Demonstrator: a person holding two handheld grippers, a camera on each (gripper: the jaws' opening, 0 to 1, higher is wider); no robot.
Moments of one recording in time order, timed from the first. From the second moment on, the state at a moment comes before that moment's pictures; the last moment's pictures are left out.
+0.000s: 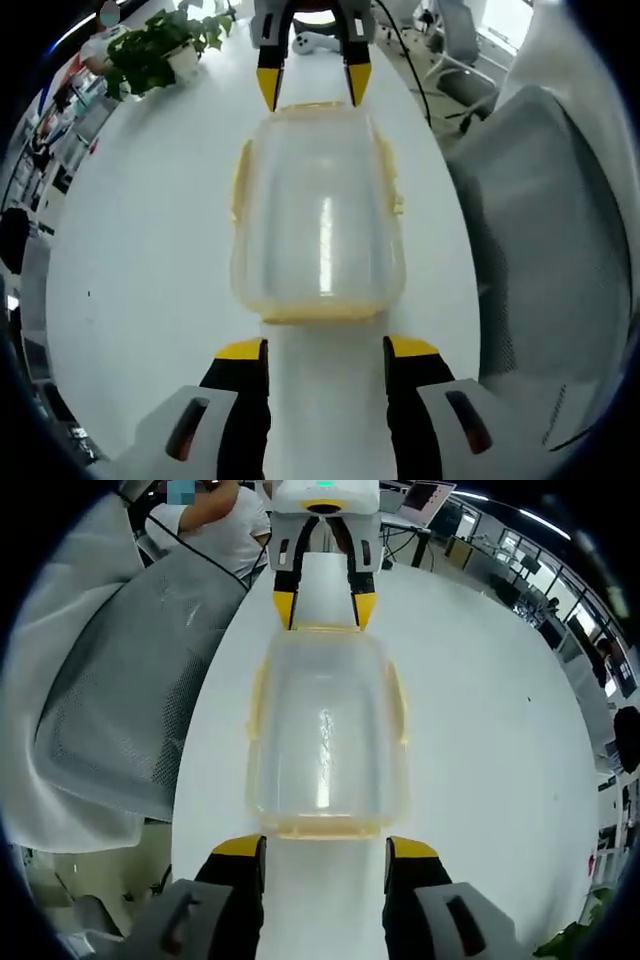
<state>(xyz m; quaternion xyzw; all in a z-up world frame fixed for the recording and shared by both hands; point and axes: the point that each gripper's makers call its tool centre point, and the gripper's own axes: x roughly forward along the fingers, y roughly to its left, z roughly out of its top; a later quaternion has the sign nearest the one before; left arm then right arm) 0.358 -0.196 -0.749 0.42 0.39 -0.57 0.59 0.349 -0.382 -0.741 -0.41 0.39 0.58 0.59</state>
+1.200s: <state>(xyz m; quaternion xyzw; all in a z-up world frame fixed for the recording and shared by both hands) 0.367 -0.218 -0.726 0.03 0.52 -0.40 0.75 0.364 -0.367 -0.715 -0.13 0.47 0.41 0.77</state>
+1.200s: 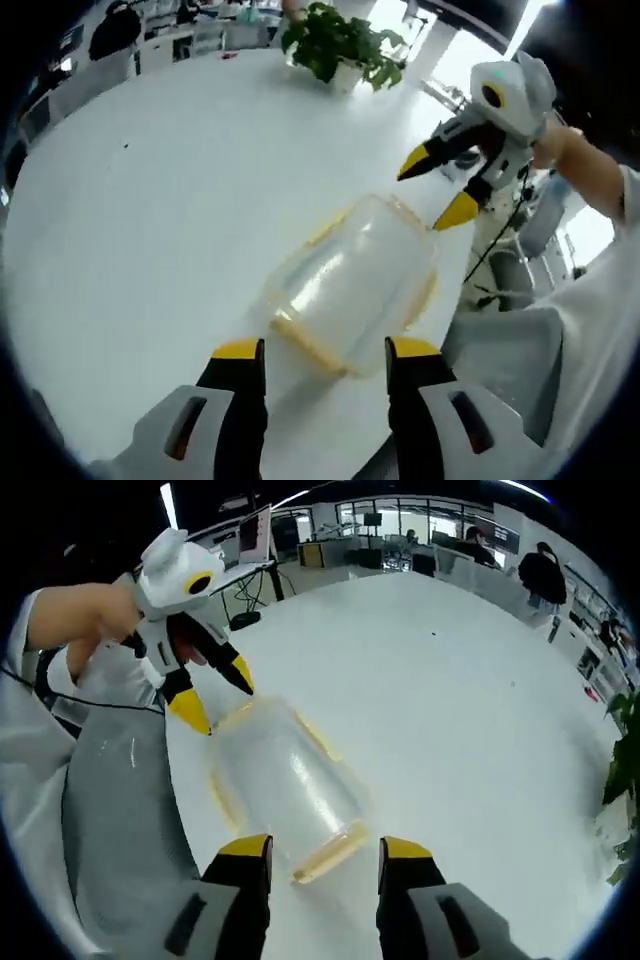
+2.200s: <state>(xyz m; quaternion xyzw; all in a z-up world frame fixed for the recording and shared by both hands) 0.367 -0.228 -0.741 -0.03 0.53 -0.34 0.77 0.352 -0.355 -0.741 -0.07 0.55 0.37 0.75</state>
